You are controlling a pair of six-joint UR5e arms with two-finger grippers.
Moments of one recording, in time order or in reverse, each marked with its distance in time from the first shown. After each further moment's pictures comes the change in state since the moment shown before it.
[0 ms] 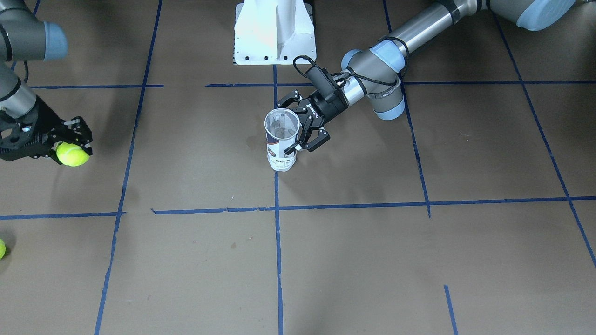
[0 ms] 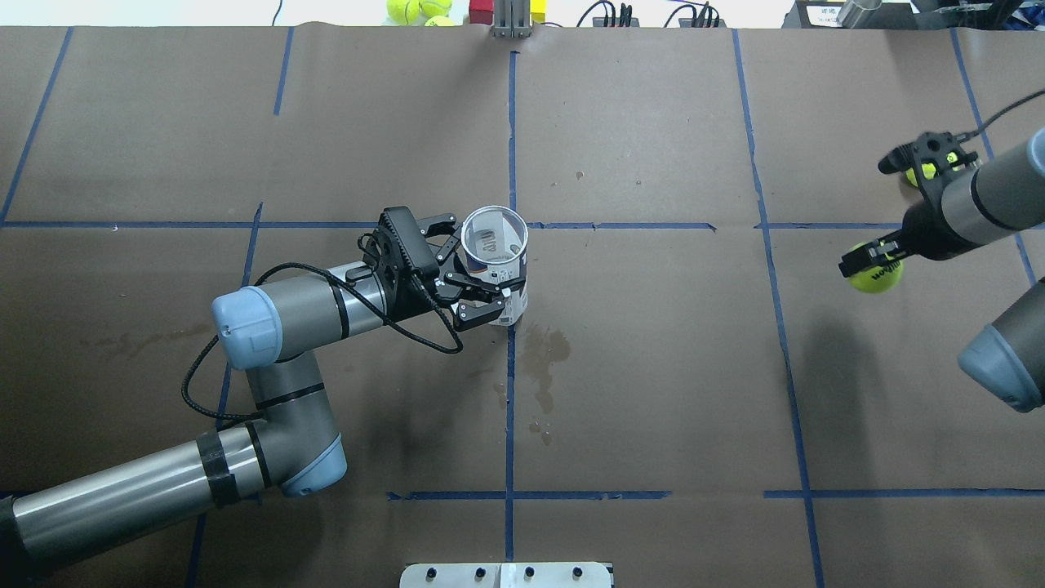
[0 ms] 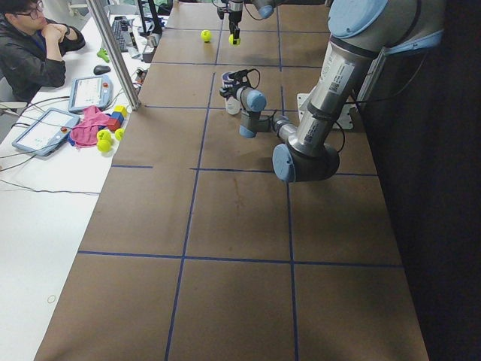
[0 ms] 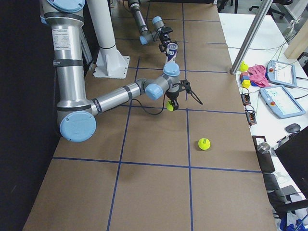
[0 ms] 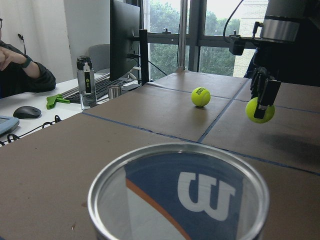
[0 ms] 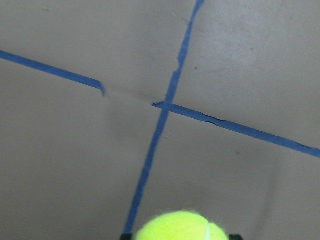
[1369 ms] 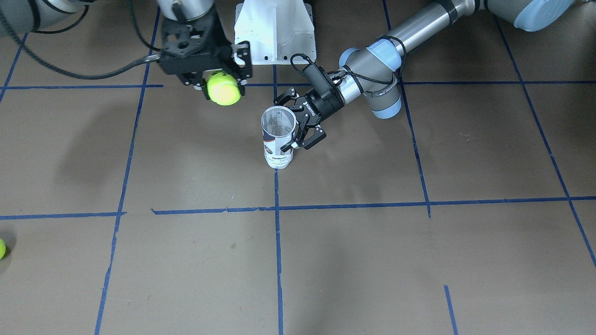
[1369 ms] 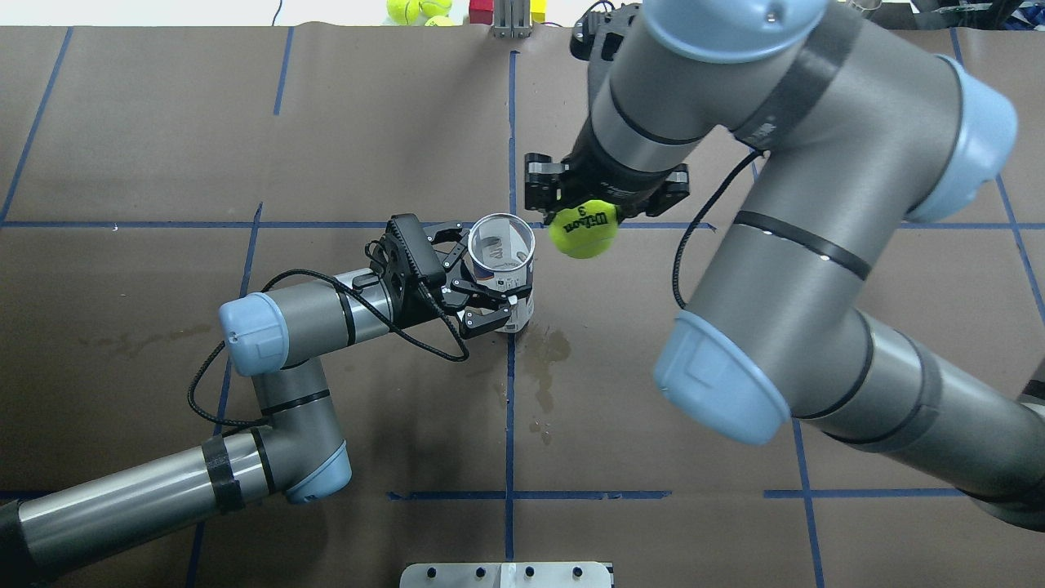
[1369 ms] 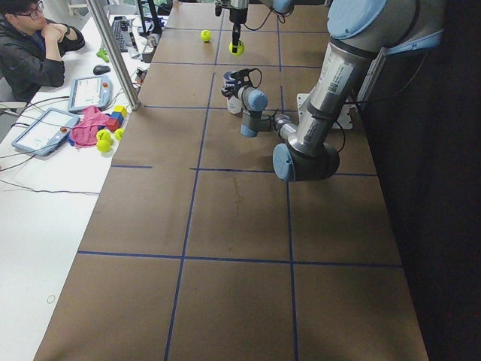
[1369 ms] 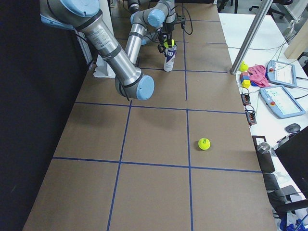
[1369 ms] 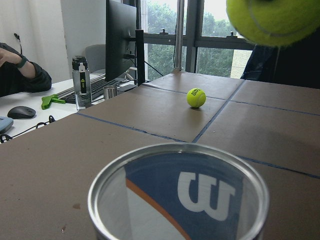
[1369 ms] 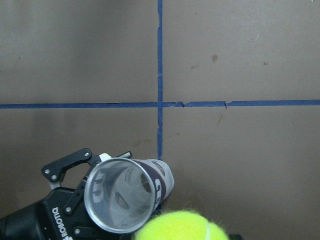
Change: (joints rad) left arm 0.015 -0.006 0.000 0.001 0.002 0.001; right arm -0.283 0.738 0.035 -0.593 -0.172 0.561
